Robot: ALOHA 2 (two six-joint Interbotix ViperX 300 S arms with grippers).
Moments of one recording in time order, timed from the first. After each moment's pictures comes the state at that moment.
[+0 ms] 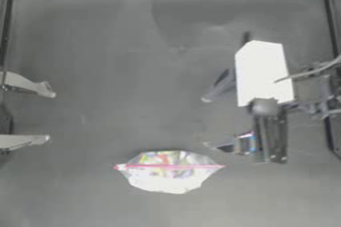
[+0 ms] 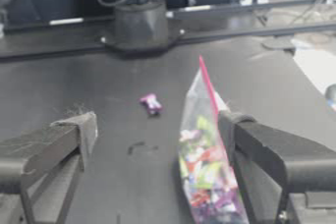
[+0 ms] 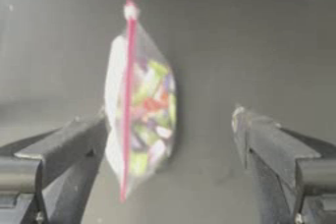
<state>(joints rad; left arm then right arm) -0.04 -1.13 1.20 0.01 -0.04 0.07 0.10 -0.31 0.24 -0.09 0.85 0.20</state>
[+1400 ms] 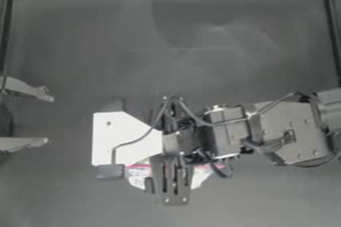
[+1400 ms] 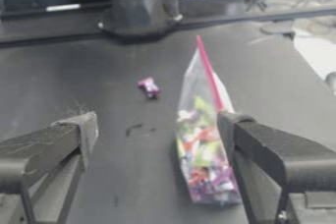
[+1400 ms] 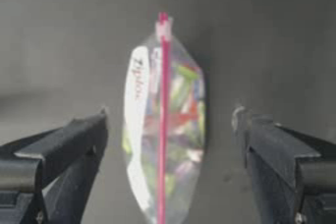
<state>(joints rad) -0.04 -1.17 1.26 0.01 -0.04 0.07 0.18 0.22 -0.33 -0.10 1.22 0.20</state>
